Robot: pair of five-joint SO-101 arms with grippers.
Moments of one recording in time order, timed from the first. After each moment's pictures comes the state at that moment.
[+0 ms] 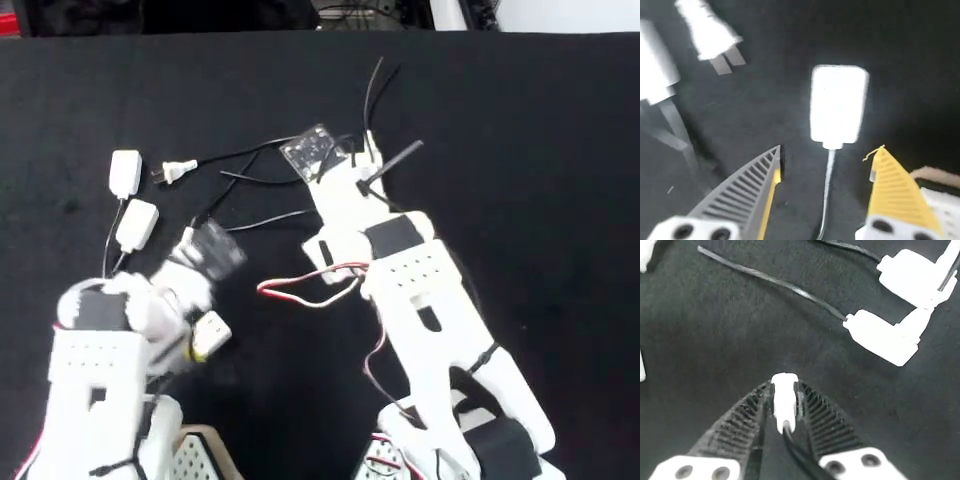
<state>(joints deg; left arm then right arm) -2.2 -58.9 65.8 77.4 -49.1 -22.0 -25.4 38.8 61.2 13.3</state>
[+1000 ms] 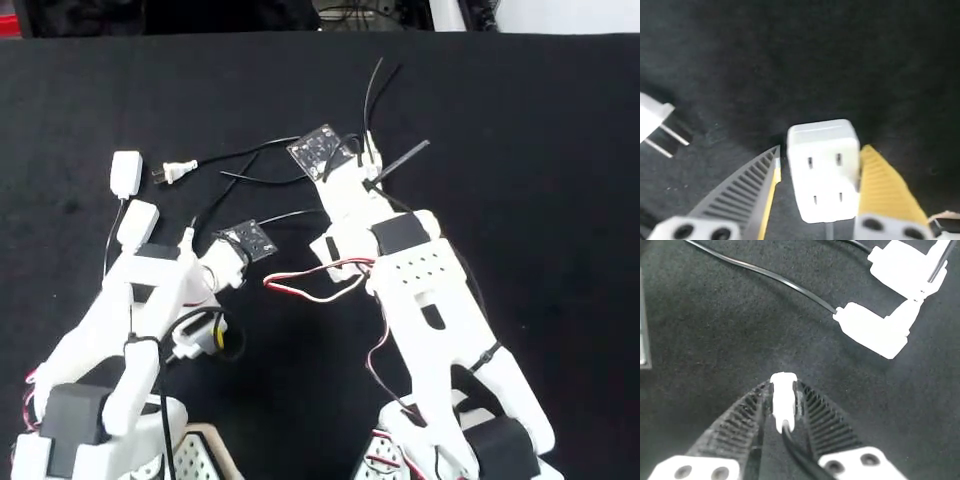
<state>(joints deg) 2.0 -15.7 55.7 55.8 -47.2 -19.9 -25.4 38.8 61.5 14.0</state>
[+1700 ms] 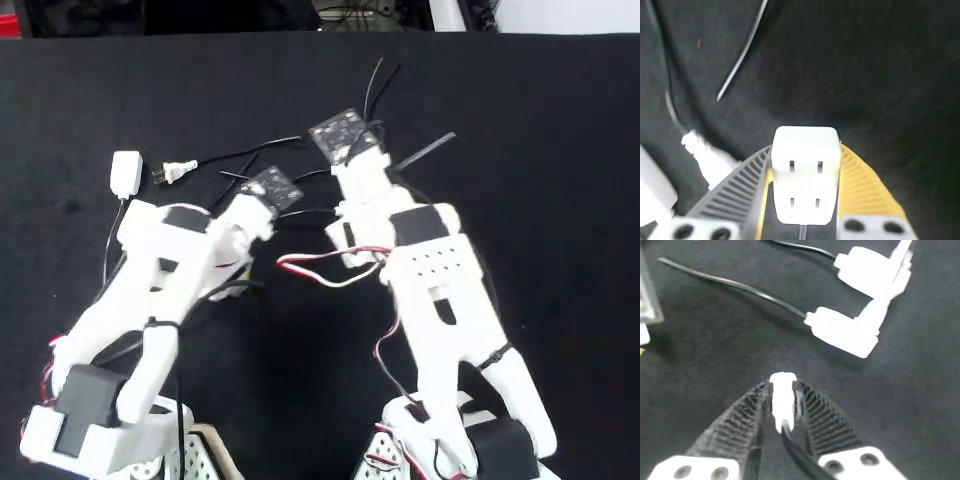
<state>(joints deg) 11.1 -10.9 38.5 56.6 -32.2 -14.2 -25.4 36.0 61.5 14.0</state>
